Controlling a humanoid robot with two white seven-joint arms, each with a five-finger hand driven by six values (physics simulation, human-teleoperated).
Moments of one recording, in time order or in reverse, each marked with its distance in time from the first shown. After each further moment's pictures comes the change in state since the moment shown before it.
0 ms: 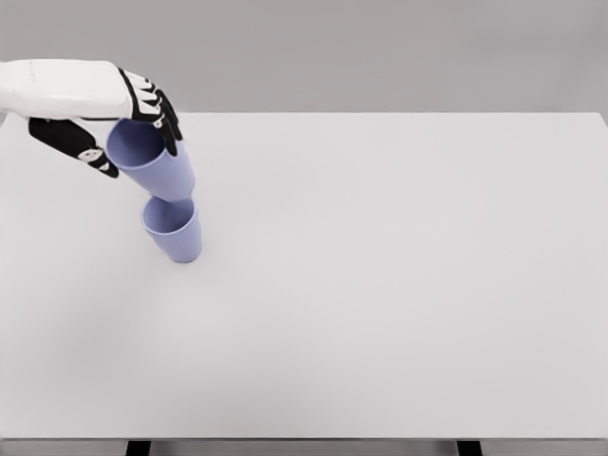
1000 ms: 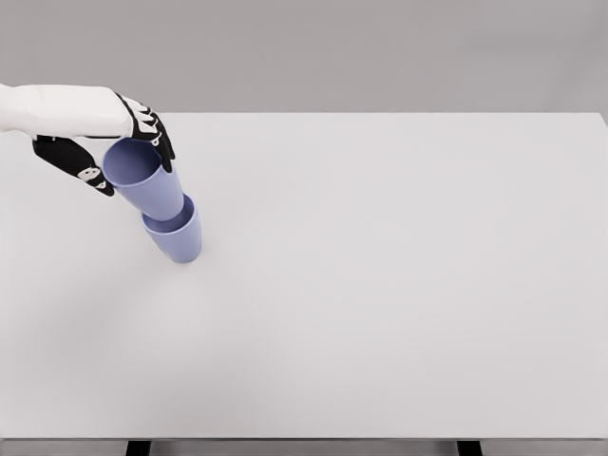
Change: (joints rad) left arm -0.002 0.010 -0.076 0.001 -0.001 0.072 0.000; right arm 0.000 0.000 0.000 0.000 0.000 0.000 0.000
